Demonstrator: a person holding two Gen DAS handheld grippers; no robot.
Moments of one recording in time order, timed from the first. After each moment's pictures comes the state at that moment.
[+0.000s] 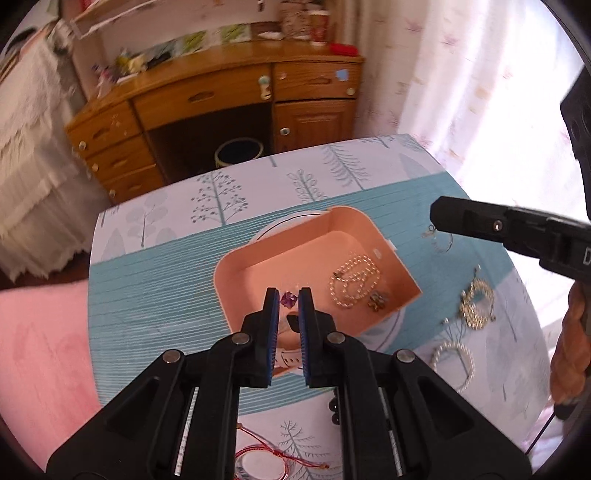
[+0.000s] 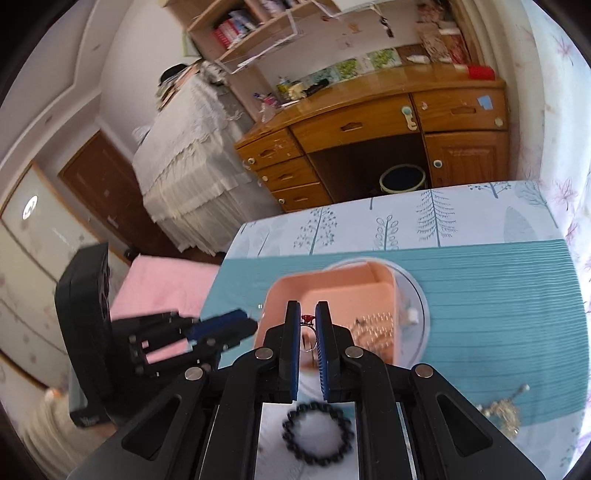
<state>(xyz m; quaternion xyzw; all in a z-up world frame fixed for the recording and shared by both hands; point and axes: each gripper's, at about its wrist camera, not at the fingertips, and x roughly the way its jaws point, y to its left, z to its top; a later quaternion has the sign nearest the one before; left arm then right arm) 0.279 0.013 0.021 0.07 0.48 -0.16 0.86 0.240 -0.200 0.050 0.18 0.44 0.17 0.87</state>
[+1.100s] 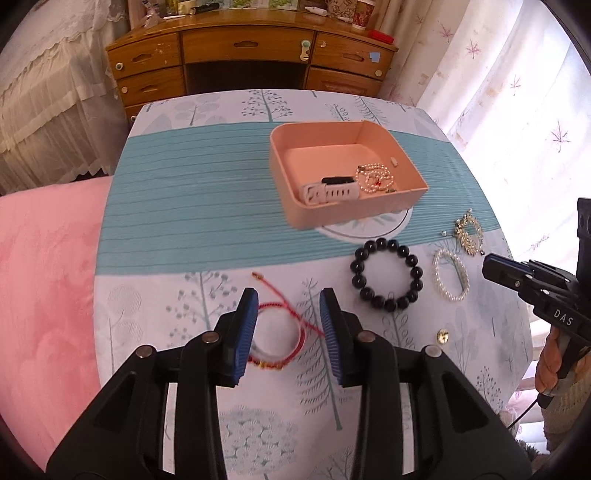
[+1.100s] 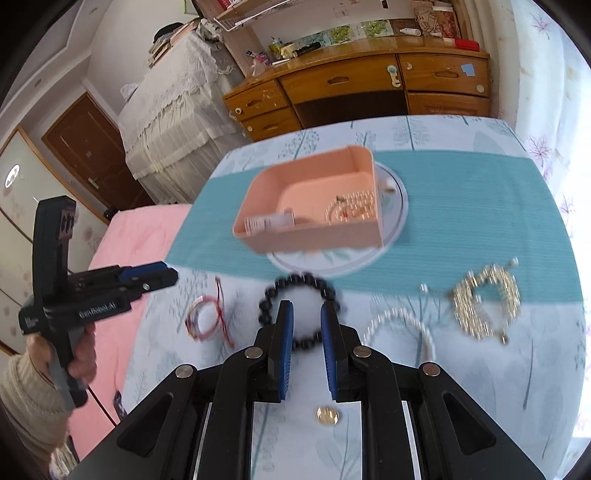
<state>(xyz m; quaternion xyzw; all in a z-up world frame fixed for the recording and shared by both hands) 0.147 0.105 -0.017 -0.01 0.52 -0.13 0.84 0.089 -0.189 -0.021 0.10 0.49 0.15 0.85</state>
